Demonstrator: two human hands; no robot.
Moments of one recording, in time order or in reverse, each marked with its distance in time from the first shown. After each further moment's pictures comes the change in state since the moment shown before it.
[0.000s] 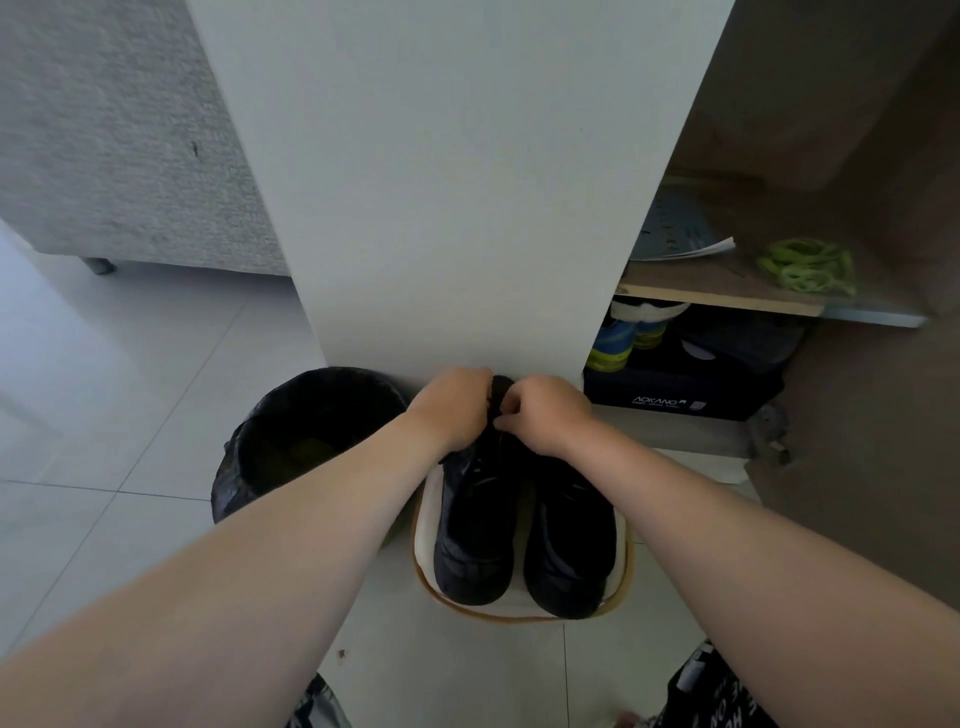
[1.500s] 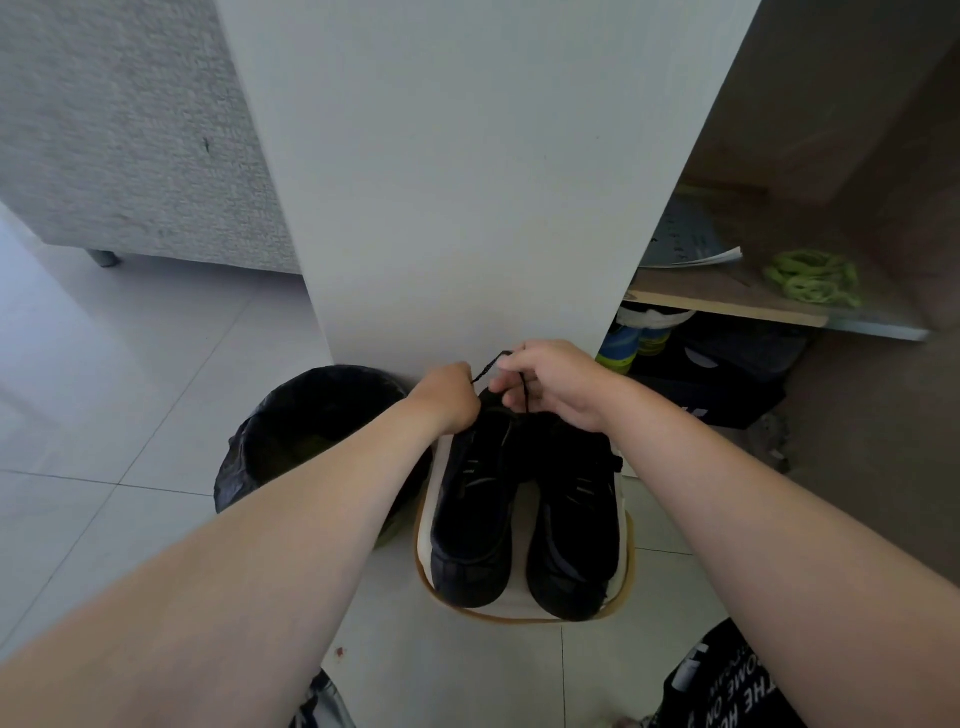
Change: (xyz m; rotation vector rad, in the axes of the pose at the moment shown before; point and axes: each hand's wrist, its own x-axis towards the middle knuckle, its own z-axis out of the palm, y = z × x) left_hand 0.005 -0.012 -0.006 -0.201 -0.064 -0.280; right_hand 0.004 -0.017 -0.043 1.119 -0.234 0.186
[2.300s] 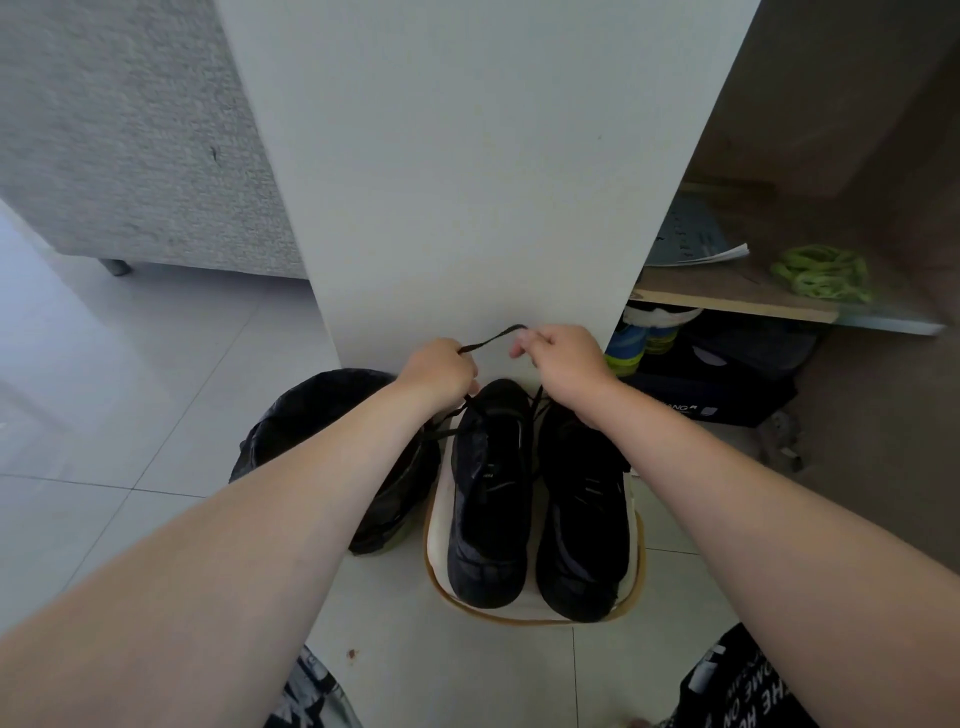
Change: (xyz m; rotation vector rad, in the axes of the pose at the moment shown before) left_hand -0.007 0.002 -0.032 -0.442 0.036 -0.097; right_hand 0.010 0.005 -0.002 -0.449 0.386 -0.334
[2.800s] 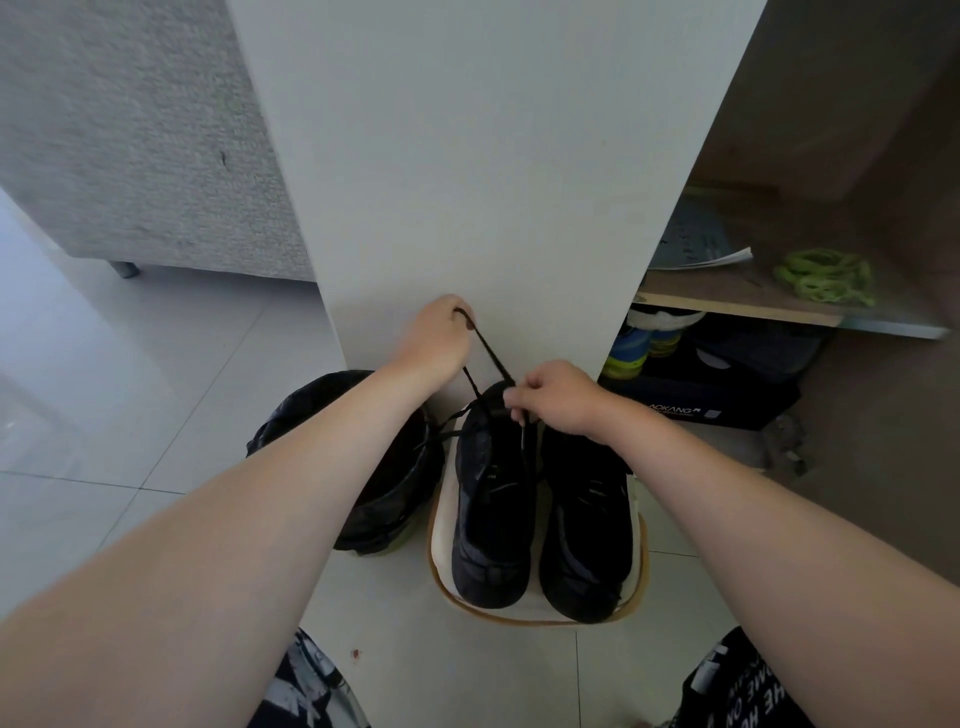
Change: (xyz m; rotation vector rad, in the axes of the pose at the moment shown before) left_hand 0.008 0.011 -0.018 -0.082 0.243 0.224; right_hand -0.007 0.017 0.009 -0.115 -0.324 0.053
